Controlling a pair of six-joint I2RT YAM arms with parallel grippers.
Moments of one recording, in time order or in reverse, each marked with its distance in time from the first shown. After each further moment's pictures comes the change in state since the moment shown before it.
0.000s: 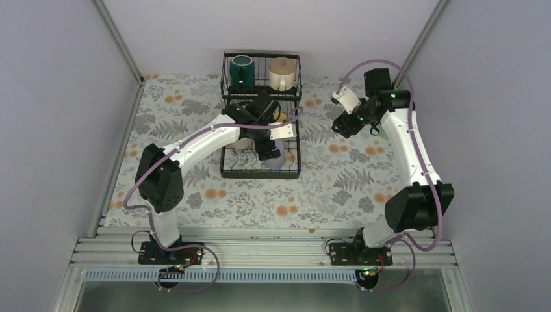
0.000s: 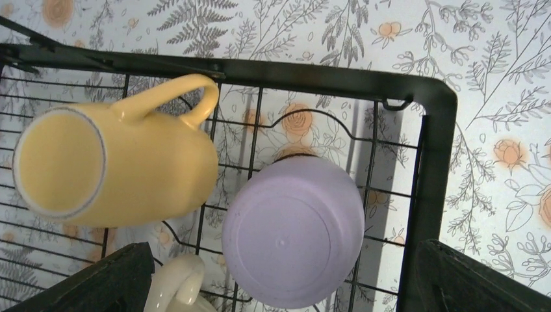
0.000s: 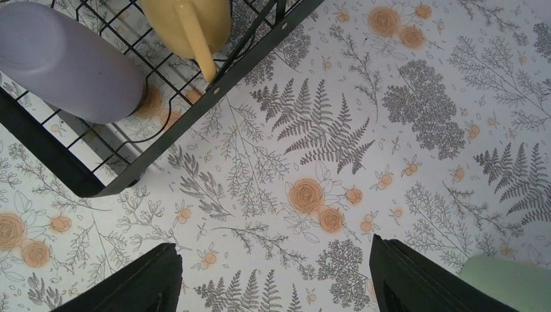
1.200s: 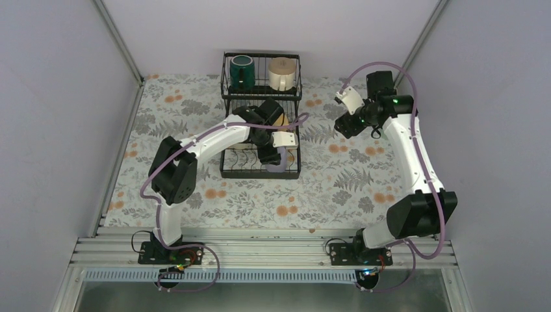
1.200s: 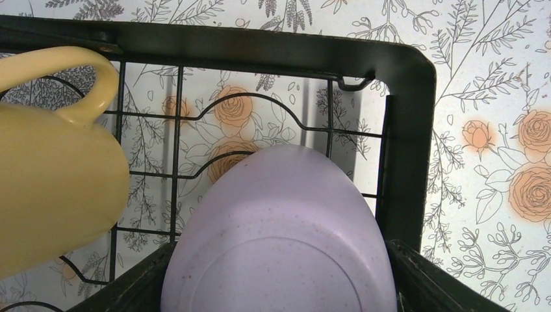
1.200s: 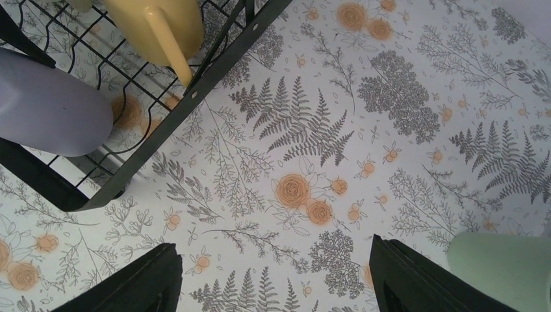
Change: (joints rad) left arm 0.001 0.135 0.034 -0.057 0.109 0.026; right arm 0.000 -0.063 -0.060 0.057 0.051 0.077
